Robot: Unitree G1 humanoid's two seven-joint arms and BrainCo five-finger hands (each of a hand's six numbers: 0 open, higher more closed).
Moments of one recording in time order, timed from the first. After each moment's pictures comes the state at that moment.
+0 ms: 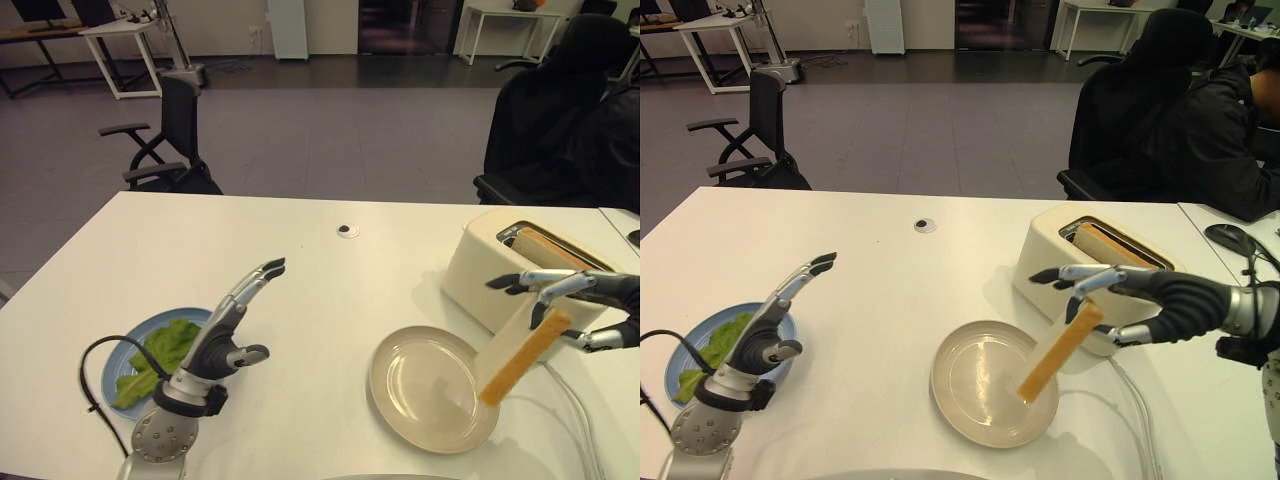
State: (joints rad) left arm 0.37 0.38 0.16 -0.35 0.15 -0.59 -0.20; right arm 0.10 -0.96 -0.43 -0.37 0.58 -0.06 1.26
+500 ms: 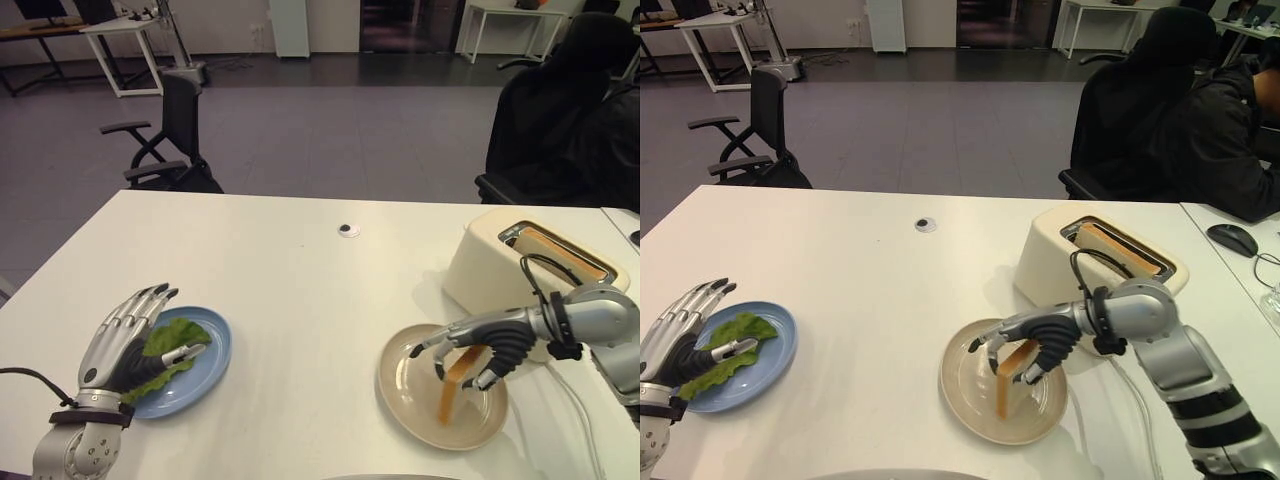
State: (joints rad) left arm 0.48 0.52 0.48 -0.16 0.74 -0.38 0.06; right arm -0.23 -0.84 0.19 -0.23 0.00 -0.29 1.24
